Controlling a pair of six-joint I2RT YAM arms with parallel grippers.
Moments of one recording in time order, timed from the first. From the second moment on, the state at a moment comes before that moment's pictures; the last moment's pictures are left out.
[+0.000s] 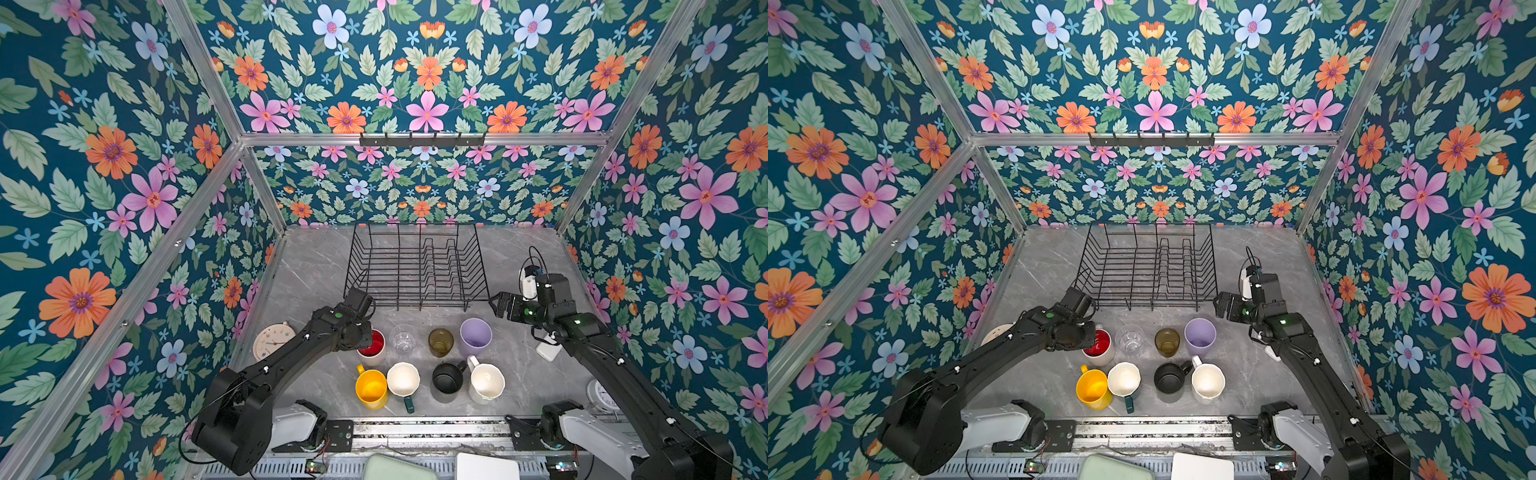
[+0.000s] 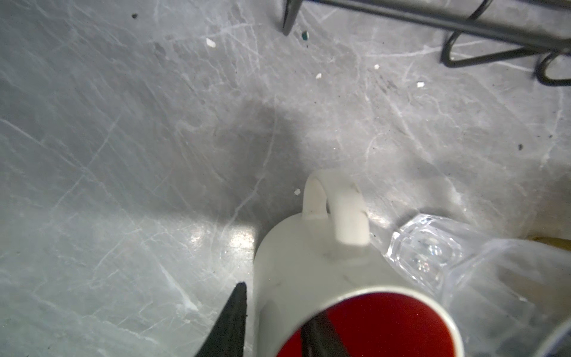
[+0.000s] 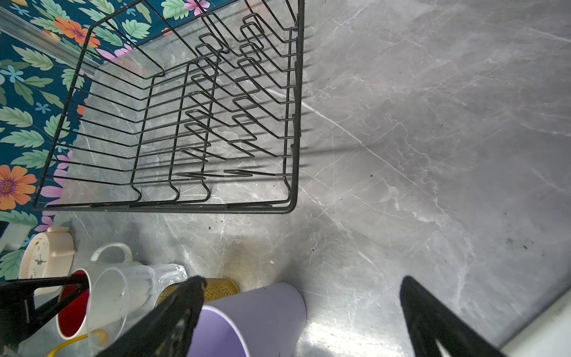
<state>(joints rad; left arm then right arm) -0.53 1.26 0.77 -0.77 -0.06 -0.57 0.21 1.00 0.79 -0.55 -0.18 0.40</state>
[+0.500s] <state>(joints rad) -0.53 1.26 0.77 -0.78 -0.08 -0.58 0.21 1.00 0.77 -0.54 -0.18 0.40</state>
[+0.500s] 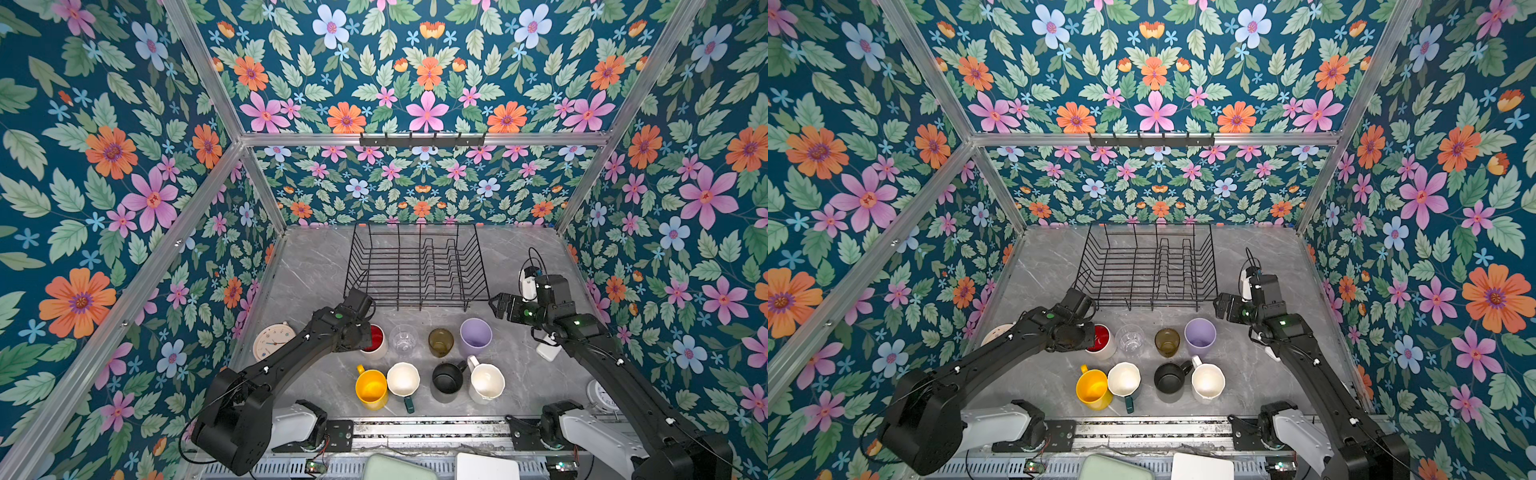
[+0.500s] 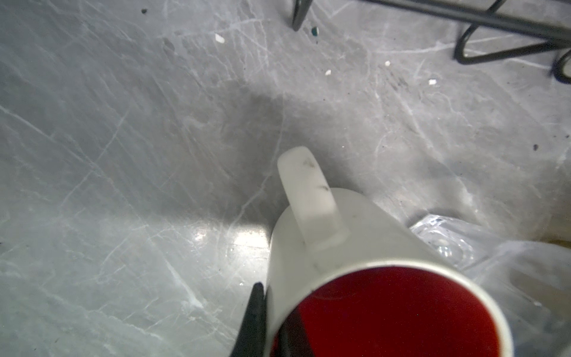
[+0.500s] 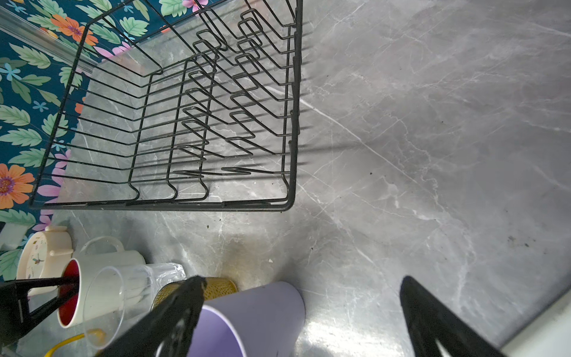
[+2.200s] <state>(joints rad) -0.52 0.90 0.66 0.08 0.56 -0.37 0.21 0.83 0.81 -0.25 -0.84 0.60</state>
